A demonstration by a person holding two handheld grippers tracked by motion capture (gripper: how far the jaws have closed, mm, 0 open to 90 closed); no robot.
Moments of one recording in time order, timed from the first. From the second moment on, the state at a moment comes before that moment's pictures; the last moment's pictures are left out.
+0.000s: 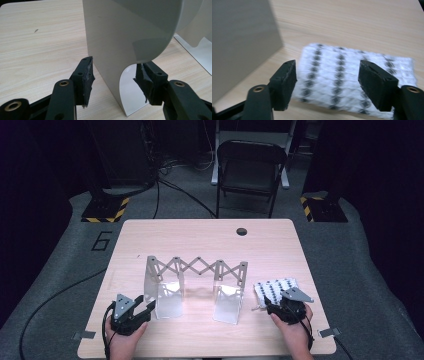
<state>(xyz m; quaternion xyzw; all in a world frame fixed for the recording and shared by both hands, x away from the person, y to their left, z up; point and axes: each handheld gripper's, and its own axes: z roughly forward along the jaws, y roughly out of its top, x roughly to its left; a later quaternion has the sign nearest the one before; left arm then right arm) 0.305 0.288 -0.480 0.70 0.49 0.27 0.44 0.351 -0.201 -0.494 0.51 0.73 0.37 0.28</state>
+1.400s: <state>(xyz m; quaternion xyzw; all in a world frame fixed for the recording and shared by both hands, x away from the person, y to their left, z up) 0.310 0.283 -0.482 0.71 0.48 0.27 0.44 0.383 -0.218 -0.522 0.52 0.74 0.34 0.24</state>
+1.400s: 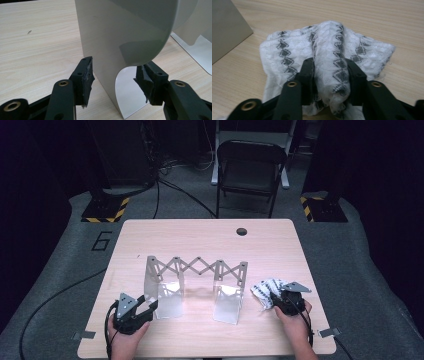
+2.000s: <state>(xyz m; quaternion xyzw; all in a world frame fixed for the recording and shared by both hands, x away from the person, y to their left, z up) 0.315 0.275 -0.483 0.72 0.46 0.26 0.45 0.356 -0.193 -0.487 0.51 0.70 0.46 0.17</state>
